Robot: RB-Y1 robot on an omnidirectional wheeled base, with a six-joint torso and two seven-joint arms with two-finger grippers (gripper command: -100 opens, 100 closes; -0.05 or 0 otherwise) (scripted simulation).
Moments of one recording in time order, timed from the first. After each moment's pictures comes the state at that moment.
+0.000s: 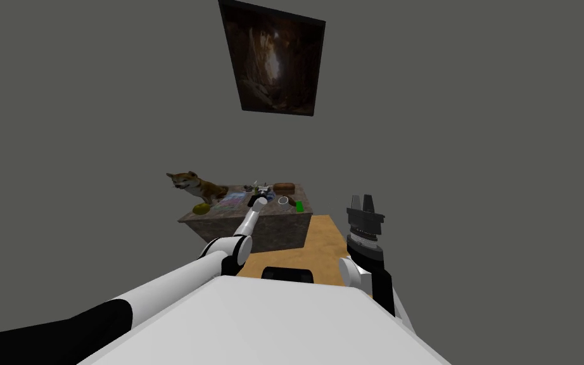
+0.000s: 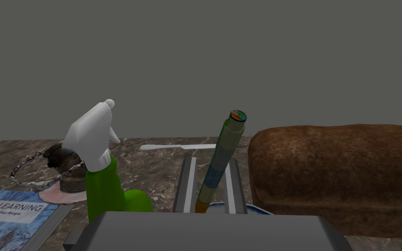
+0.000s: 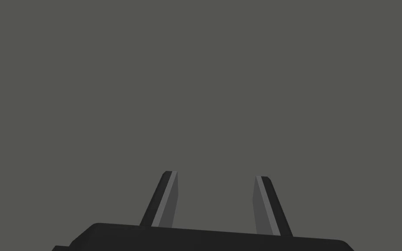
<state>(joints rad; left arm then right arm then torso) -0.65 0.05 0.34 -0.89 0.81 -0.14 0.63 0.50 -0.01 0.01 -2.28 -0.06 -0.63 0.05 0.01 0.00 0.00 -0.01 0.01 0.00</state>
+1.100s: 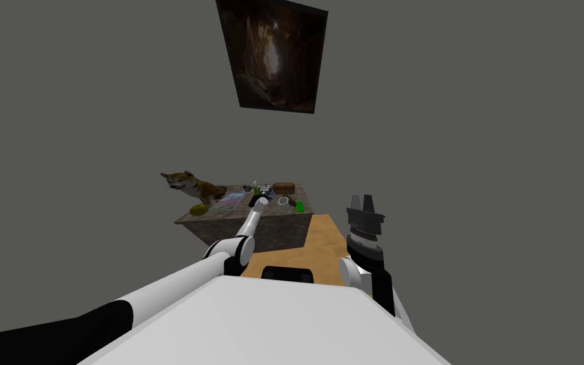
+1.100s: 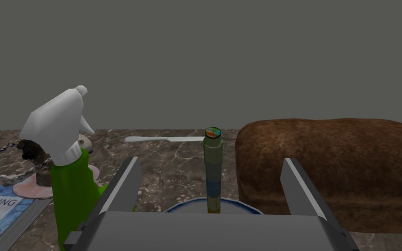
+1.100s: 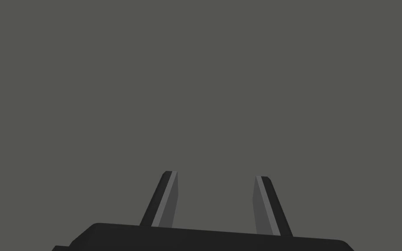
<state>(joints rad) -0.65 0.01 0.40 -0.92 0.79 -0.10 0.61 0.50 -0.01 0.01 -2.28 -0.06 -0.63 0.05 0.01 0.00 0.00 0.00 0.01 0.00</state>
